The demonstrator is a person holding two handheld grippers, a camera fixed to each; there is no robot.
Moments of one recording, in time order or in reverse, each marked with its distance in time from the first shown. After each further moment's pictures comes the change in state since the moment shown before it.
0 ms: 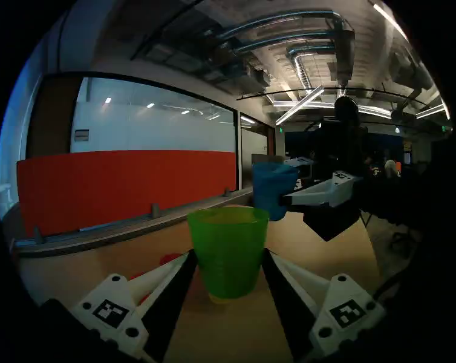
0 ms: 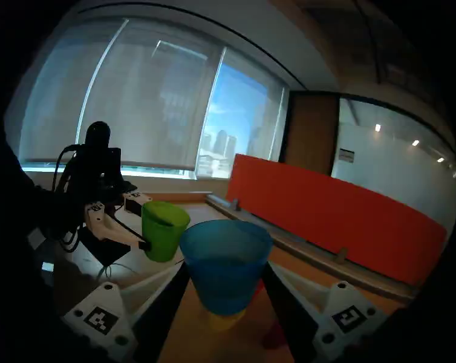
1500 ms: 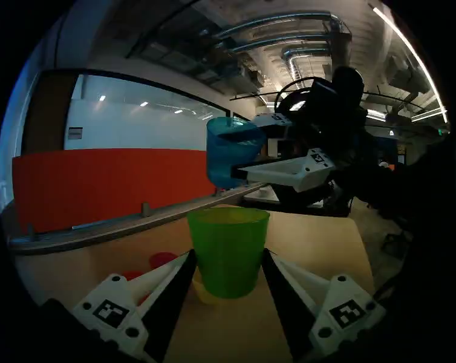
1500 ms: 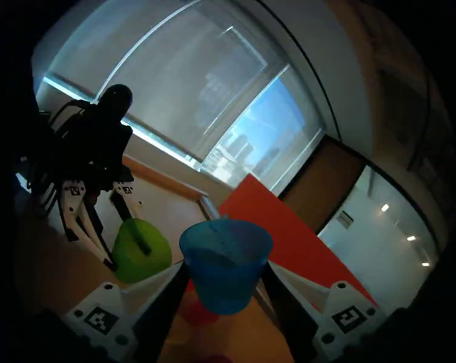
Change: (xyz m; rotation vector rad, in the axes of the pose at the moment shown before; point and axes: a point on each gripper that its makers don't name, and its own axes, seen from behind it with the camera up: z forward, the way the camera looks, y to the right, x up) left arm -0.003 0.016 0.003 -0.048 0.002 -0.012; right arm 0.060 0.001 0.039 -0.017 -0.003 -0.481
